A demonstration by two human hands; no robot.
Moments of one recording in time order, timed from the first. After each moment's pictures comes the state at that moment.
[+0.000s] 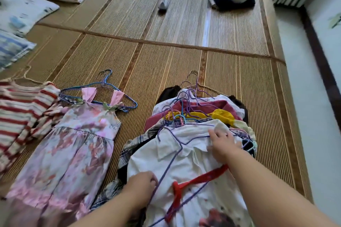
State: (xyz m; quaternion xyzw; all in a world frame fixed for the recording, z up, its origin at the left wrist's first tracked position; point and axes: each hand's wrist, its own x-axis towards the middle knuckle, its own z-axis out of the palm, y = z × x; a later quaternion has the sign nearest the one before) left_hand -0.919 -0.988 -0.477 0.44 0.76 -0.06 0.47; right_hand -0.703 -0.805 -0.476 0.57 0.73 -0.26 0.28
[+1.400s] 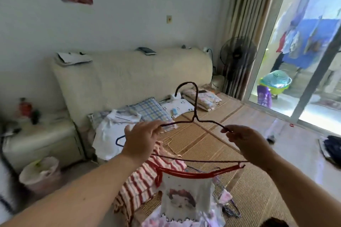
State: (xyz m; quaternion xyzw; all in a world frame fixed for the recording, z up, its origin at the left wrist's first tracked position) left_hand -1.241 -1.210 -0.052 0.36 0.85 0.36 -0.15; right_hand -1.058 -0.984 -0.007 0.21 0.90 -0.32 -0.21
